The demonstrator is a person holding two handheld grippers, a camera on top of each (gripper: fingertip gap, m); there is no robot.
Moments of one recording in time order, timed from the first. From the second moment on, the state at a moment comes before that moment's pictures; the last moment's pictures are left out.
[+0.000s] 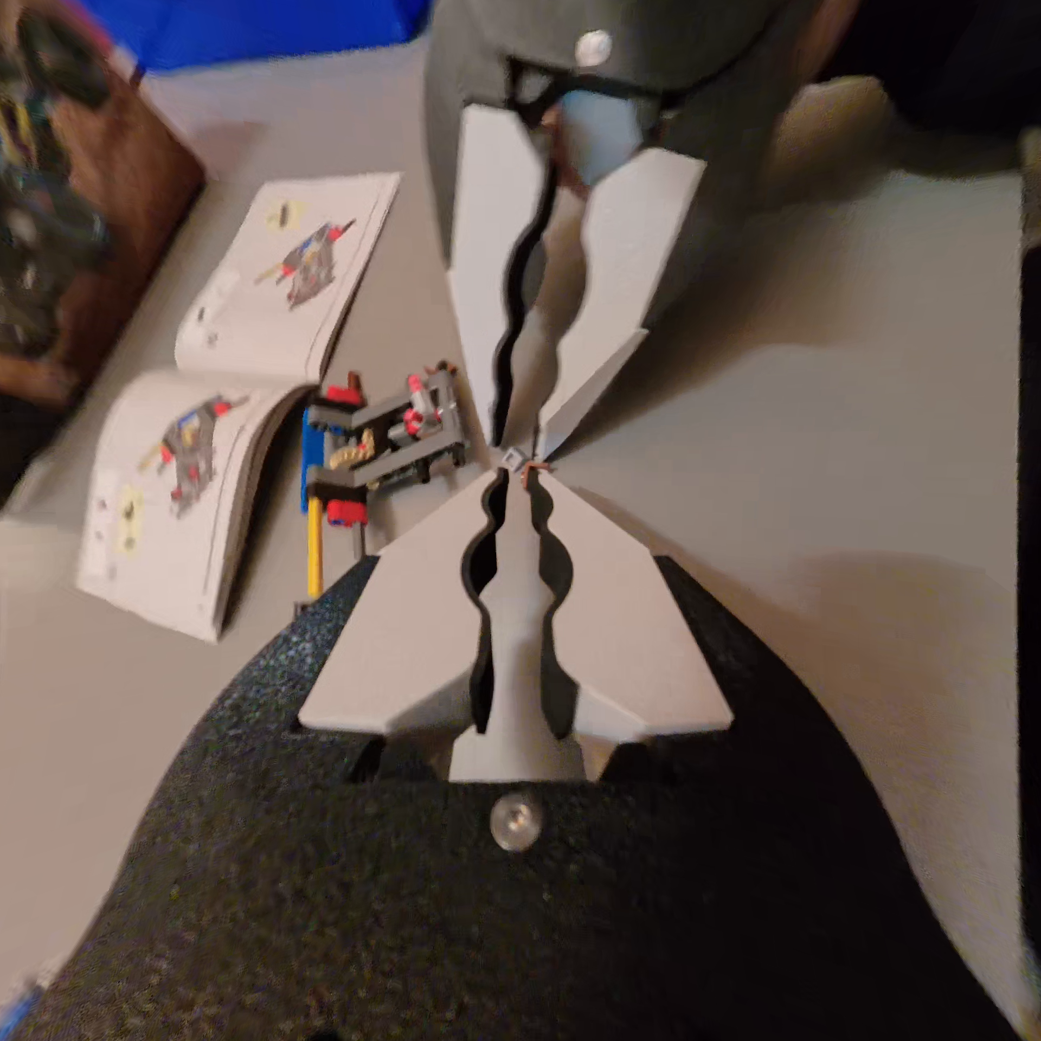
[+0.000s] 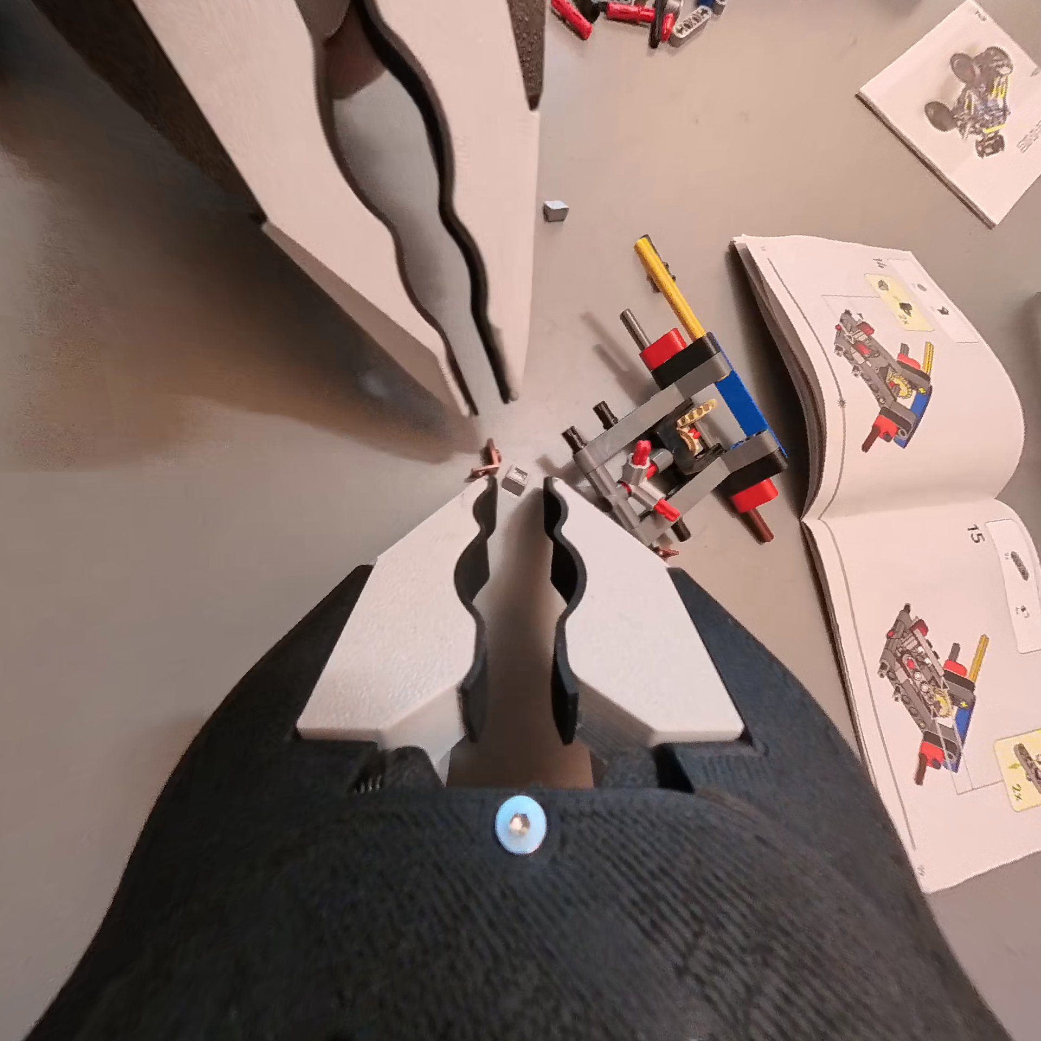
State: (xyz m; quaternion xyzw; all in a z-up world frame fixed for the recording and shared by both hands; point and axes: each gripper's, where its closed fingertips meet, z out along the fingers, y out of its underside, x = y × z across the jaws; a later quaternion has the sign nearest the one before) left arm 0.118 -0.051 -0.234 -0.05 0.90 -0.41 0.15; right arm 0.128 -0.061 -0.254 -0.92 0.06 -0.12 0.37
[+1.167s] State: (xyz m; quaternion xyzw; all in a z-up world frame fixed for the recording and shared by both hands) left arm 0.100 -0.024 -0.237 -0.07 0.88 -0.46 -0.10; right arm 0.093 -0.031 -0.254 -0.91 0.03 -0.05 0.41
